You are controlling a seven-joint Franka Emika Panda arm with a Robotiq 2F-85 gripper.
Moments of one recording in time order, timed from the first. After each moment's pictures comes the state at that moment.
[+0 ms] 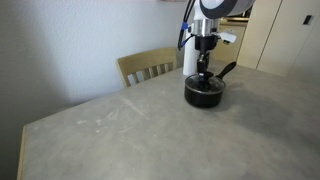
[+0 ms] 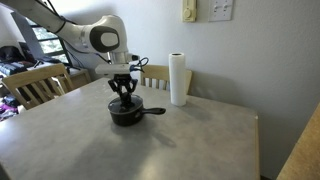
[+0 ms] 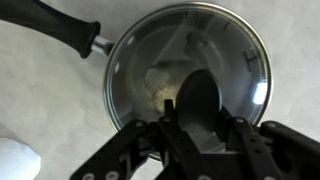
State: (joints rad) arm -0.04 0.61 0.05 -1.66 -0.06 2.20 -0.42
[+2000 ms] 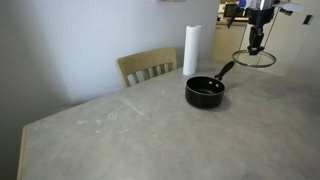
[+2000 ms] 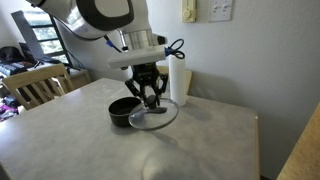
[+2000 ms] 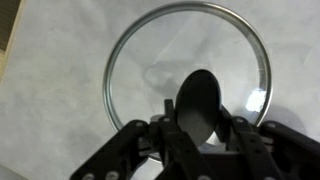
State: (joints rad) arm -0.26 0.32 -0.09 -1.92 -0.16 2.26 -0.76
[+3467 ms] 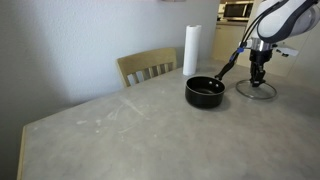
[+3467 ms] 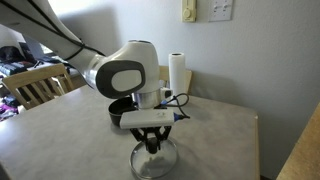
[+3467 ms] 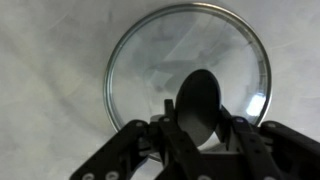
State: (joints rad) arm -0.31 0.54 -0.11 -2.01 -0.10 2.49 -0.88
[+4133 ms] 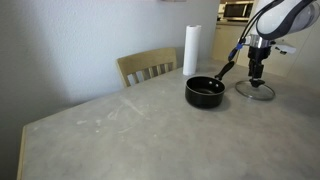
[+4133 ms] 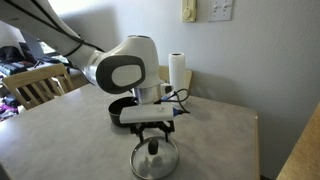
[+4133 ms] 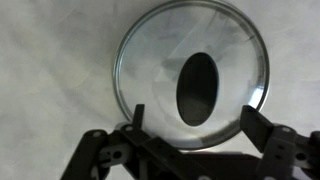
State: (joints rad) arm -0.31 0.53 -0.10 -2.00 -0.10 2.49 -0.84
